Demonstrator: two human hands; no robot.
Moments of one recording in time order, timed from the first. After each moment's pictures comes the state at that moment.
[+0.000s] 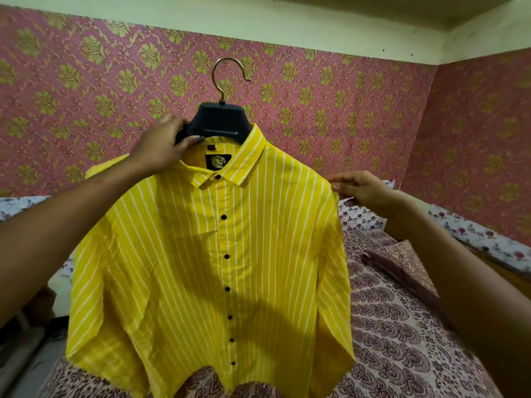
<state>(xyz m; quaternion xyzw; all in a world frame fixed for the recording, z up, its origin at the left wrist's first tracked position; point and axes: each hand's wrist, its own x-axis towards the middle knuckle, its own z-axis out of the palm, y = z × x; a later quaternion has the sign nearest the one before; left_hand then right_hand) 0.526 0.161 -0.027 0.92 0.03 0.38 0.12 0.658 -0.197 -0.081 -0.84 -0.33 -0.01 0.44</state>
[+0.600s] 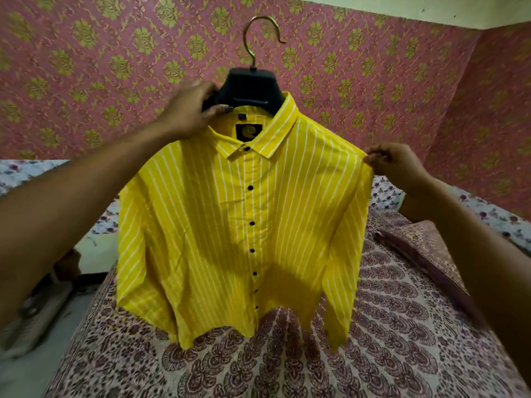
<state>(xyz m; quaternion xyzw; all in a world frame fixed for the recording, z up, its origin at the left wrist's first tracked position) 0.526 0.171 -0.037 0.92 0.00 0.35 0.16 0.659 -0.188 -0.095 -0.85 -0.29 -0.11 0.43</state>
